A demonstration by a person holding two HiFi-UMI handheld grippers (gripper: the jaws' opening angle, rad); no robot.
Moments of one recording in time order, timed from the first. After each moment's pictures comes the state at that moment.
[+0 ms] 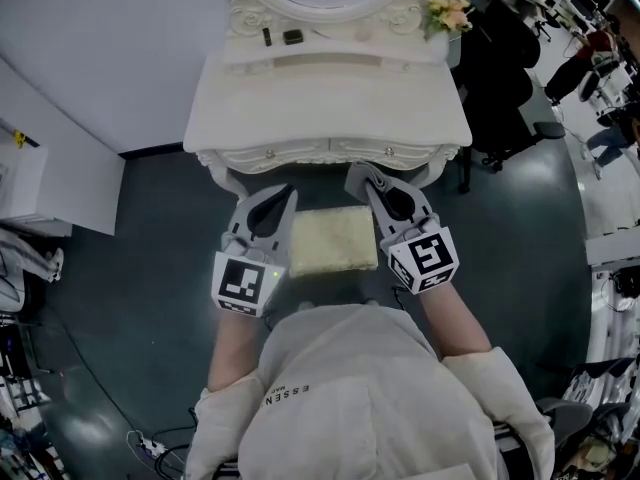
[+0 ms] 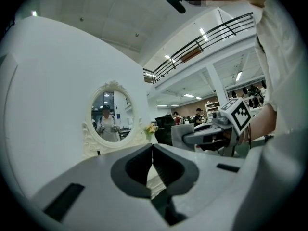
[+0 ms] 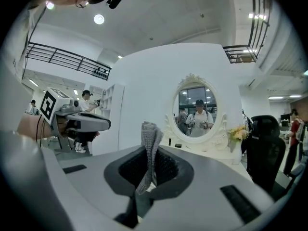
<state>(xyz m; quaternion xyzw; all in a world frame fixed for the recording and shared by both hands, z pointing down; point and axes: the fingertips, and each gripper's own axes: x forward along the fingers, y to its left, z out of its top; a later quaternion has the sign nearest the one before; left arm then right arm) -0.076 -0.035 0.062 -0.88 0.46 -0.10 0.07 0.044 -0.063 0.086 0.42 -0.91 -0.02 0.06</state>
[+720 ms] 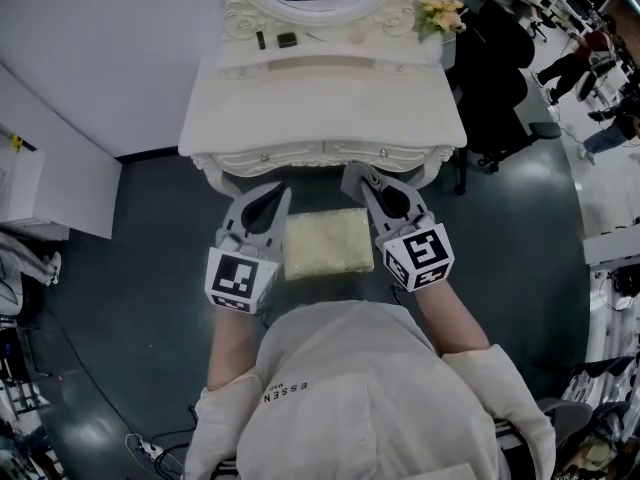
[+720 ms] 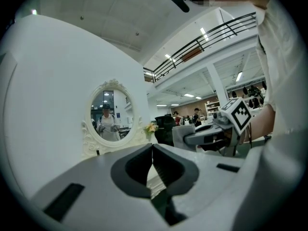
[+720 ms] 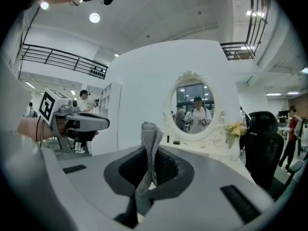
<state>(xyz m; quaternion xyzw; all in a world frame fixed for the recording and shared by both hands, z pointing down) -0.073 -0.046 0.062 -0.88 0.46 -0.10 0.07 0.052 -0.072 0.089 0.42 -0.90 0.00 0.07</state>
